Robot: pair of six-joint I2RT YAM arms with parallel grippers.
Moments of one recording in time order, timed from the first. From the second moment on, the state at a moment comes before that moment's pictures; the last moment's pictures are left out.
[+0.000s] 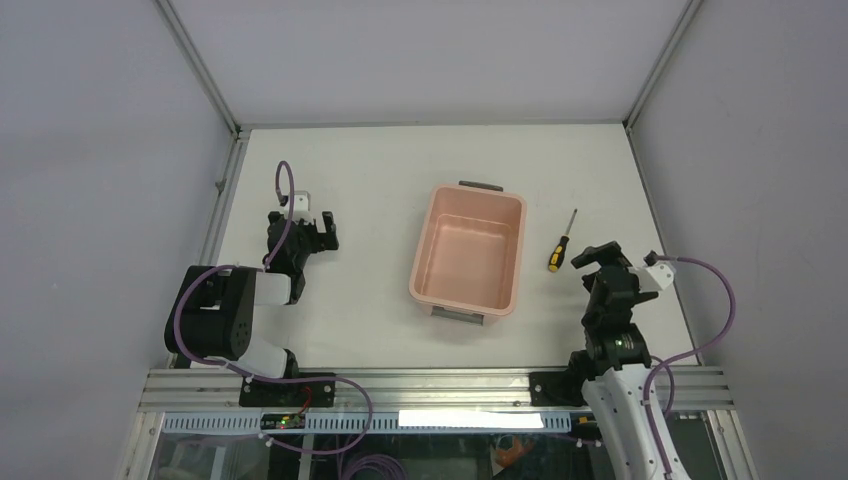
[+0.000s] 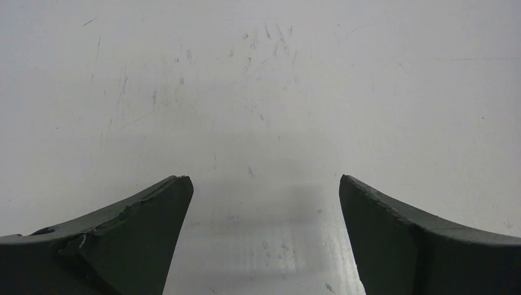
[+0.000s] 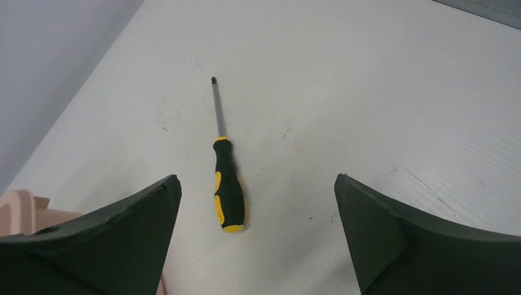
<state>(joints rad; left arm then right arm) -0.07 1.51 0.36 0.82 -0.09 -0.05 0.08 0.32 0.23 -0.32 0.59 0.74</state>
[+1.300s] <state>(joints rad) -0.07 1.51 0.36 0.82 -0.09 -0.05 0.02 1.85 1.23 -0.79 0.17 0.43</state>
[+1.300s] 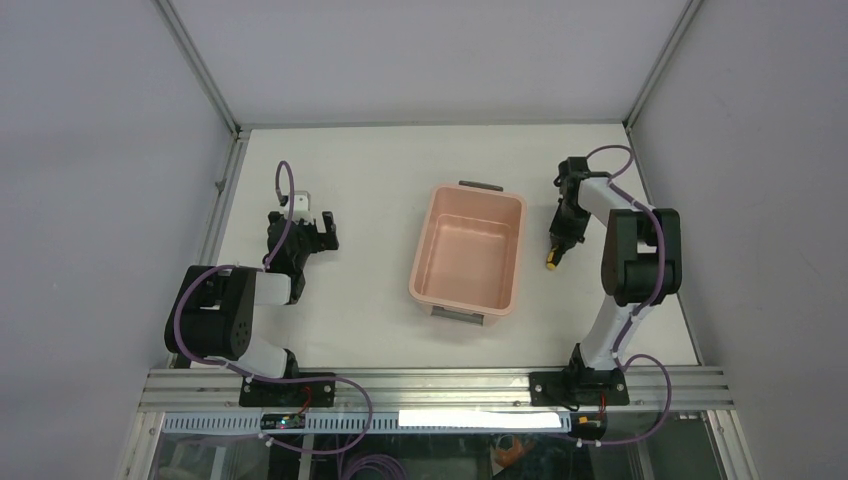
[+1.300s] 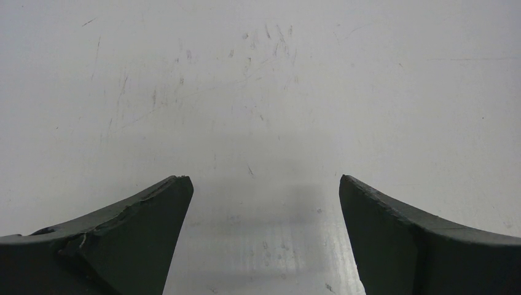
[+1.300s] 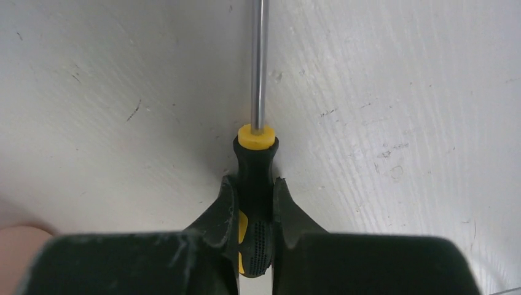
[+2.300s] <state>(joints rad) -0.07 1.51 0.36 0.82 -0.09 -0.05 0.81 1.54 1.61 -1.04 0.31 0.50</state>
